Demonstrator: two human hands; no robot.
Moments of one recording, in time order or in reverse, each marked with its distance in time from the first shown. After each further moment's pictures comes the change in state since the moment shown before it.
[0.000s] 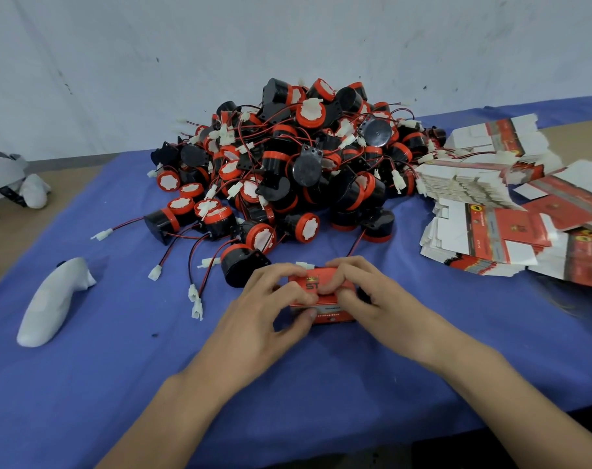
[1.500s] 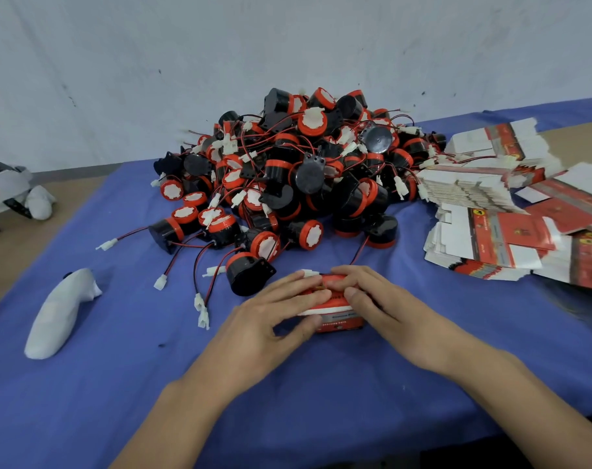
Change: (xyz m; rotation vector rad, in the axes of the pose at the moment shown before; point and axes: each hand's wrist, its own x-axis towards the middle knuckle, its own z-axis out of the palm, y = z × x) left_hand 0.002 -0.005 -0.007 -0.132 -0.104 -0.060; right_hand -0.003 0.017 -0.007 -0.048 -0.033 -0.014
